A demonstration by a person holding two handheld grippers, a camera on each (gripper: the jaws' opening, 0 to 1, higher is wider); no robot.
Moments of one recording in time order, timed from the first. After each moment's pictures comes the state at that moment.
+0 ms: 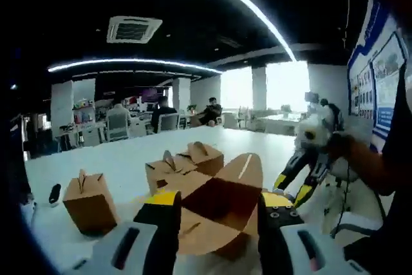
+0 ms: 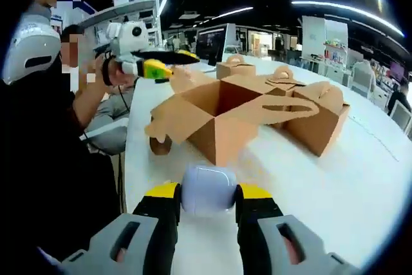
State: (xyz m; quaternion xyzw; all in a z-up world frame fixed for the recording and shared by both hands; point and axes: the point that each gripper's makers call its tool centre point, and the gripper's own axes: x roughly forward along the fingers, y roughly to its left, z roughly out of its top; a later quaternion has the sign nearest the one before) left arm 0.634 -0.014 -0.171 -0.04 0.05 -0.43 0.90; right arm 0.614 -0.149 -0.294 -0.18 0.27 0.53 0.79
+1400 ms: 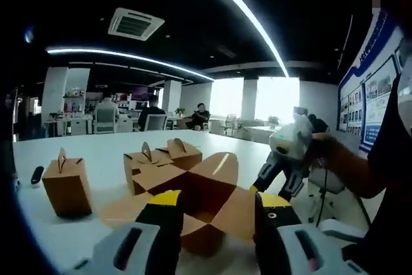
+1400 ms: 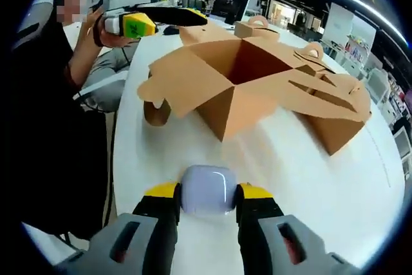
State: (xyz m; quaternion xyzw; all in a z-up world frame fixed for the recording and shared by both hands) left arm 0.618 -0.029 -0.215 -0.01 0.09 -0.44 0.89; right arm 0.612 -0.149 -0.321 -0.28 0.33 0.52 0.73
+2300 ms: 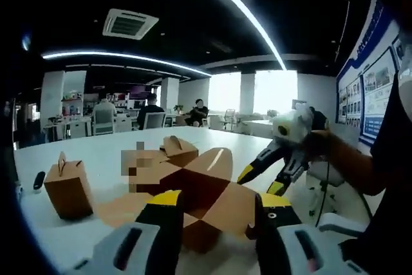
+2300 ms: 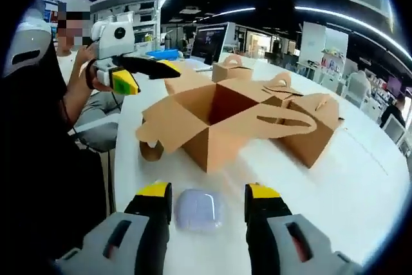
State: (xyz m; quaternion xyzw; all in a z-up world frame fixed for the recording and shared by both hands) left arm 0.610 -0.031 -0.211 0.01 0.10 -0.45 0.89; right arm 0.623 -0.148 -0.276 -0.17 0.22 0.50 0.82
